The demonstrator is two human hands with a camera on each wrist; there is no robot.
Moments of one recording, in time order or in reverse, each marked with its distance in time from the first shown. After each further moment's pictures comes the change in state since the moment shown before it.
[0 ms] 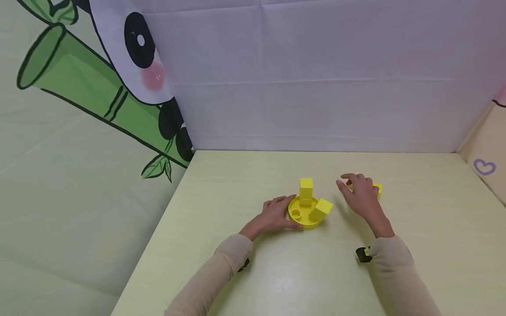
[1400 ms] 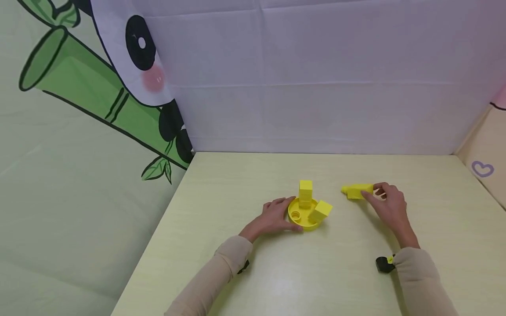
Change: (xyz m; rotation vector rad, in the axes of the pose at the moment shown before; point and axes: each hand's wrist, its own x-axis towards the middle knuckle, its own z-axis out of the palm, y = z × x) left_hand 0.002 -0.004 0.003 -0.001 0.005 0.007; right_hand -0.024 0.063 -0.025 0.122 0.127 0.147
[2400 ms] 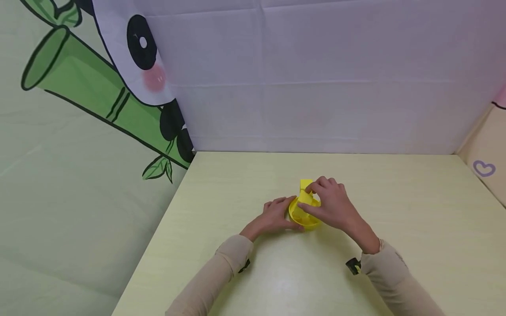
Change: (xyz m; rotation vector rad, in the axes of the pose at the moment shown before) left_hand -0.002 0.003 -0.003 -0.021 -0.007 -0.004; right_hand -0.027 -0.154 0.043 -0.150 -0.222 -0.510
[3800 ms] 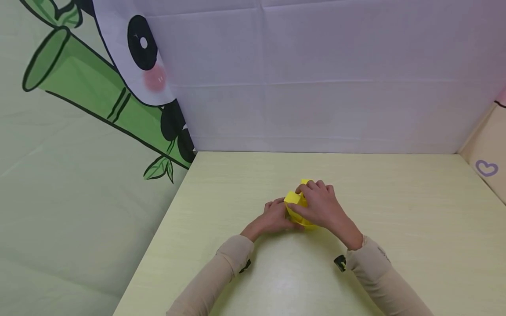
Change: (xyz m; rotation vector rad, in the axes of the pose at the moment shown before) left_hand 0.002 -0.004 0.001 0.015 0.019 0.064; right_hand 0.015 -0.014 0.024 -0.106 -0.100 0.052
